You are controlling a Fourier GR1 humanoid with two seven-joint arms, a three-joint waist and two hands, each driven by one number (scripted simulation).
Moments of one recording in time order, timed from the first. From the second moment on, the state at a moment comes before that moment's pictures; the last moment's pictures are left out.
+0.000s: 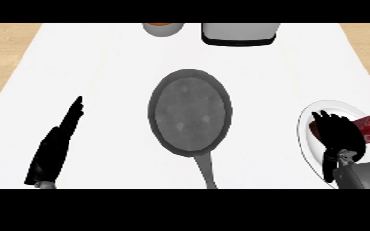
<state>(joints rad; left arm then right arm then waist) 0.09 0.23 -0.02 -1.61 -0.16 0.03 0.13 -0.12 -0.45 0.14 -1.38 1.18 0.55 0.45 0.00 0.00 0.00</state>
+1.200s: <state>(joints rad) 0.08 0.21 0.00 -1.64 -0.18 -0.01 0.15 -0.32 -0.45 0.02 -1.19 1.03 0.42 0.01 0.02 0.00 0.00</state>
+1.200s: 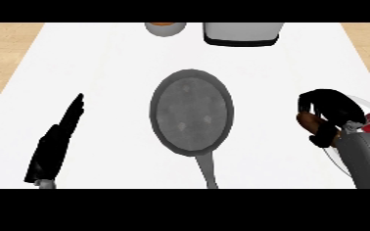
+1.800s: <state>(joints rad) 0.08 0.19 0.00 -1.64 -0.20 0.00 0.16 -0.50 -0.39 -0.06 -1.37 0.89 0.19 -0.24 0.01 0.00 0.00</state>
